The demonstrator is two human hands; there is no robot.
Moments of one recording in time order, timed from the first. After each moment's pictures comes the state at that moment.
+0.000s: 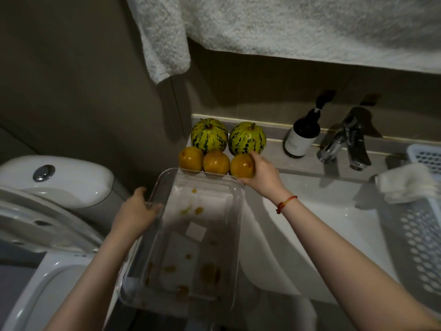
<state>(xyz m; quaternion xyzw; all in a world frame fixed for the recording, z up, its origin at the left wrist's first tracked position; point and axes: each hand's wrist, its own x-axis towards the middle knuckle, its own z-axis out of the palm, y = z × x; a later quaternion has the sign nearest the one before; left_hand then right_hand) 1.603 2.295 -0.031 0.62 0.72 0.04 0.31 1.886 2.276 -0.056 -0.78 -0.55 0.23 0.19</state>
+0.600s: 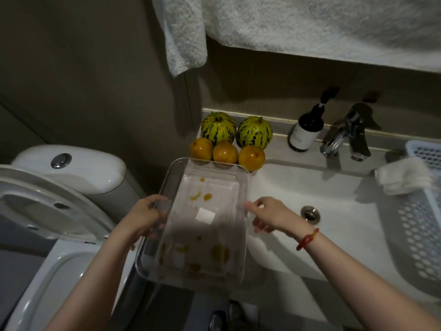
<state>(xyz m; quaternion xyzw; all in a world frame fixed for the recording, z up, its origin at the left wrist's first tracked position) 1.567 2.269 -0.041 0.52 0.65 0.08 0.55 1.841 2.182 -0.027 -0.76 -0.42 0.49 0.12</state>
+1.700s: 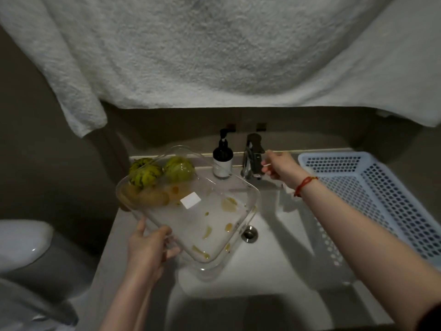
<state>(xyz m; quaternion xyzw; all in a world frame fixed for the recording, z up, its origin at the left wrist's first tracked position) 1.745 2.183 0.023 0.35 0.57 0.37 0.65 2.057 2.179 0.049 -0.79 -0.21 0.34 0.46</state>
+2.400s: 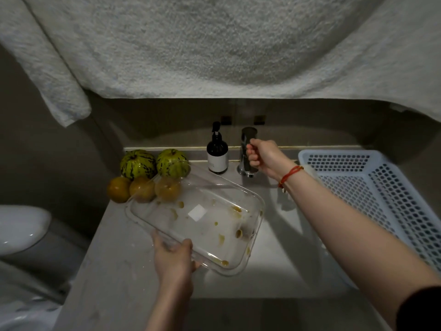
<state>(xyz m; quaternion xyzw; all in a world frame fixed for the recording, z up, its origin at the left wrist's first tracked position) 1.815 2.127 -0.017 0.32 0.62 0.41 0.59 2.060 2.205 0.055 -0.60 -0.15 0.51 0.60</state>
